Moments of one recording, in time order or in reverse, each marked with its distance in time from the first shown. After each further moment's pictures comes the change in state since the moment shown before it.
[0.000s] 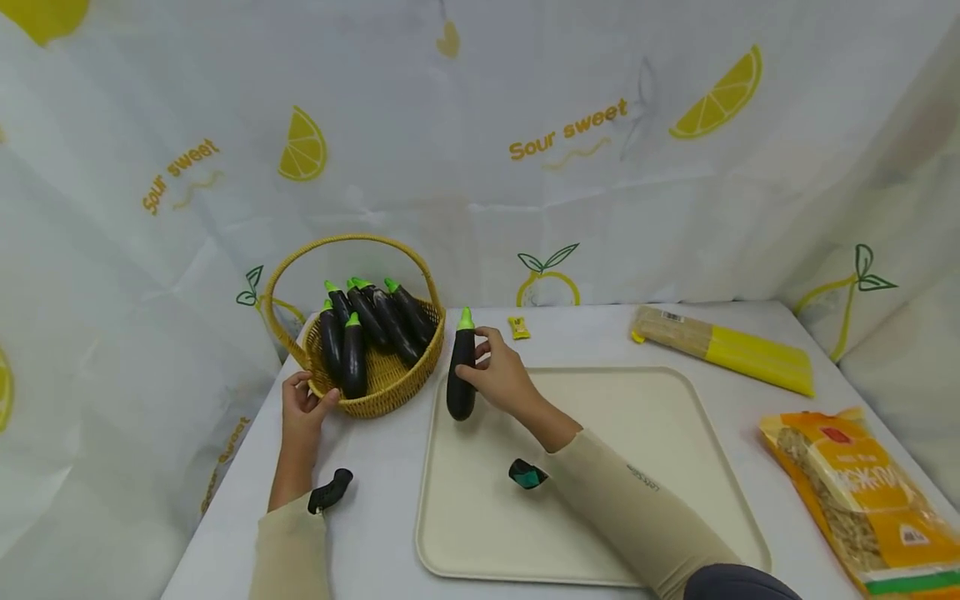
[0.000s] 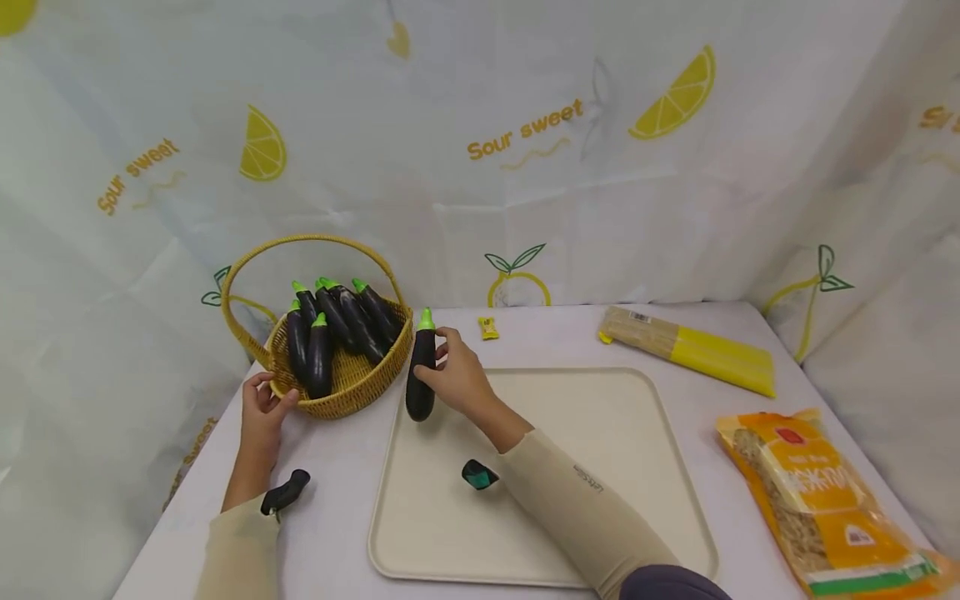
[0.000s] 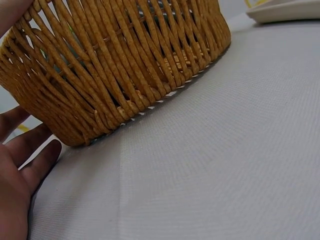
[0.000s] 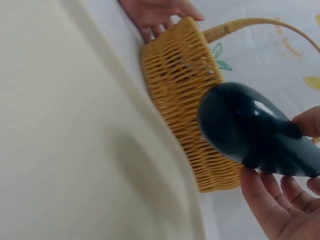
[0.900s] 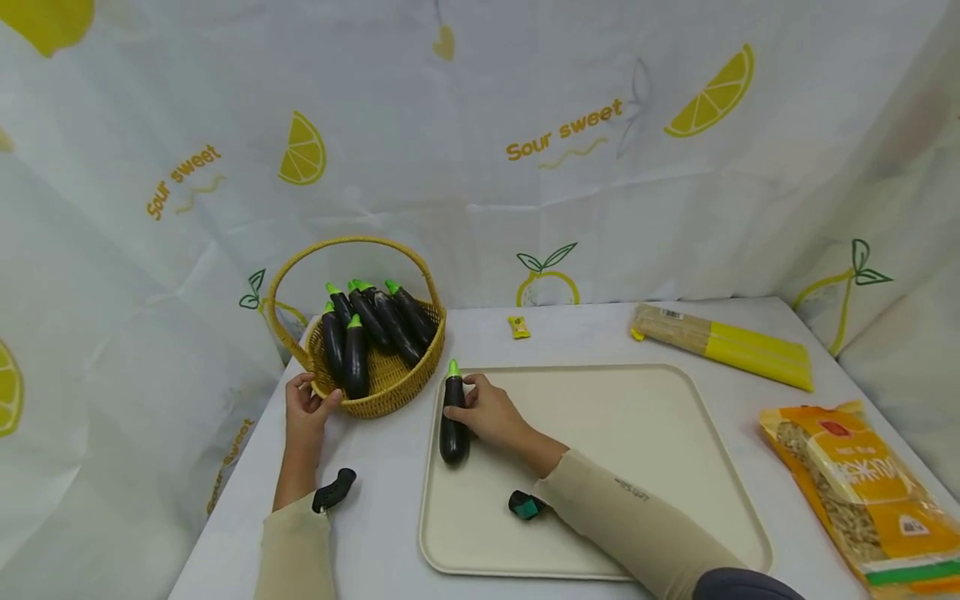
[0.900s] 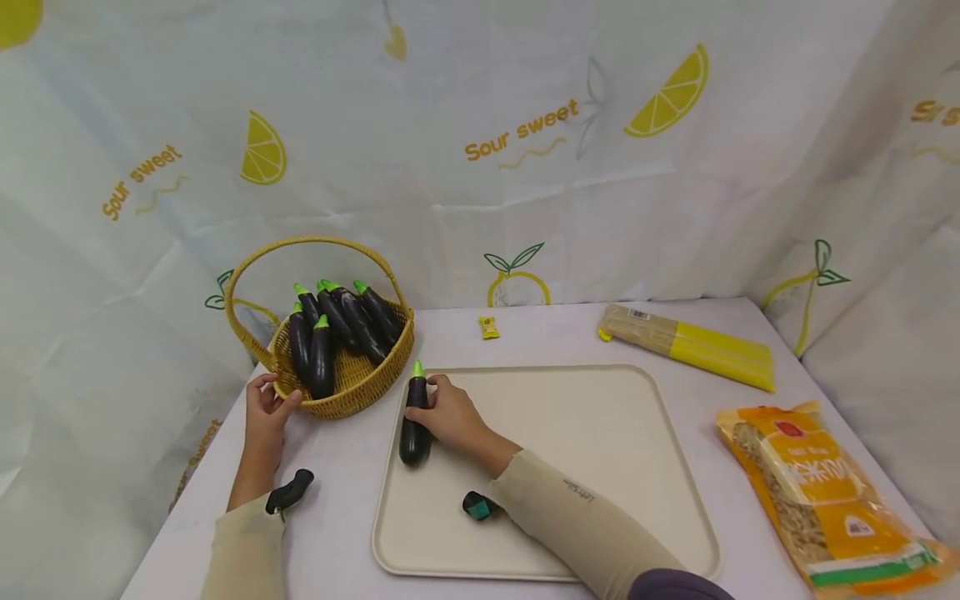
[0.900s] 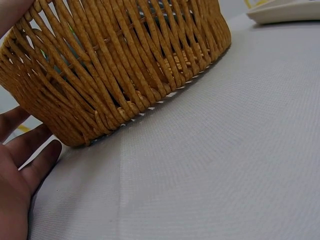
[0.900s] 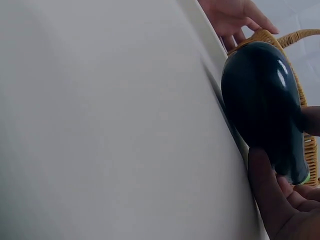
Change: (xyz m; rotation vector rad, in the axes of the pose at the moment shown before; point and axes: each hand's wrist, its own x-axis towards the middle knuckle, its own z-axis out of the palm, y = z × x) left_hand -0.001 0.003 0.003 -0.008 0.019 0.009; right_hand -0.025 0.036 0.037 -0.092 -0.148 0.064
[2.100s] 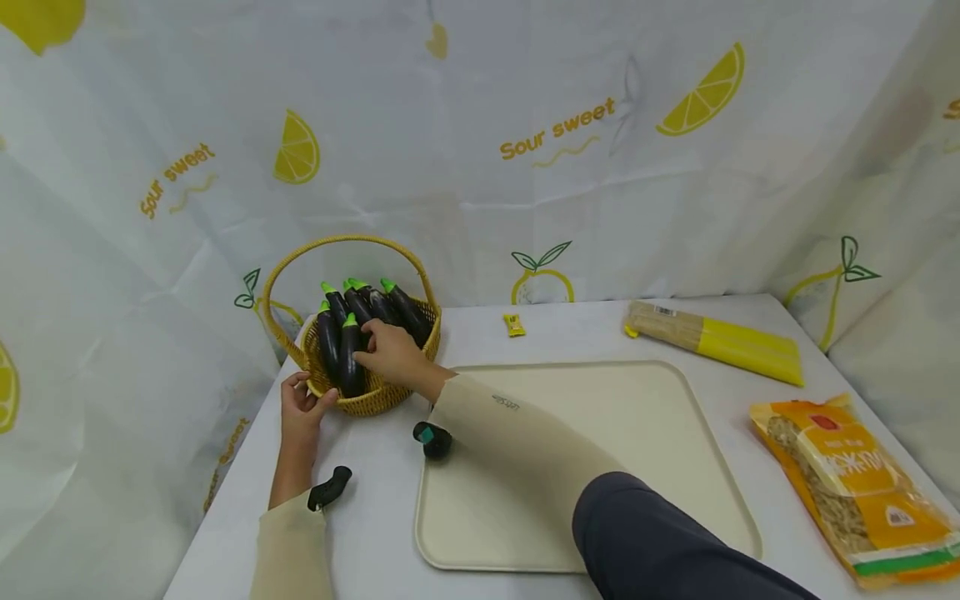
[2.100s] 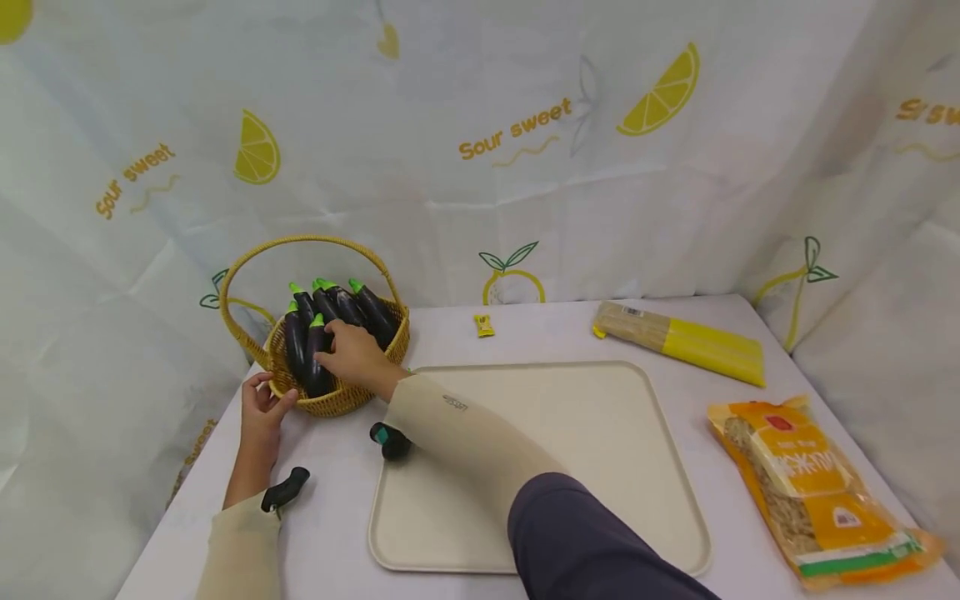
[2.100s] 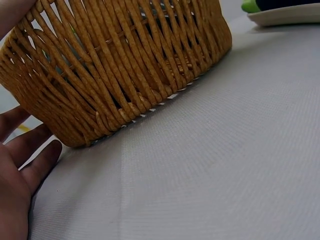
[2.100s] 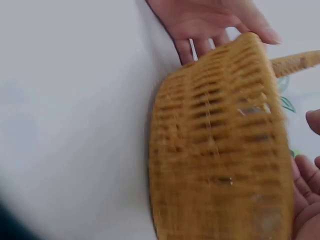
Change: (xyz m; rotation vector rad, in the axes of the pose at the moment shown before) left_hand 0.001 -0.002 -0.001 -0.045 -0.016 0.013; right_hand 0.098 -0.113 0.051 -0.209 -0.017 -0.230
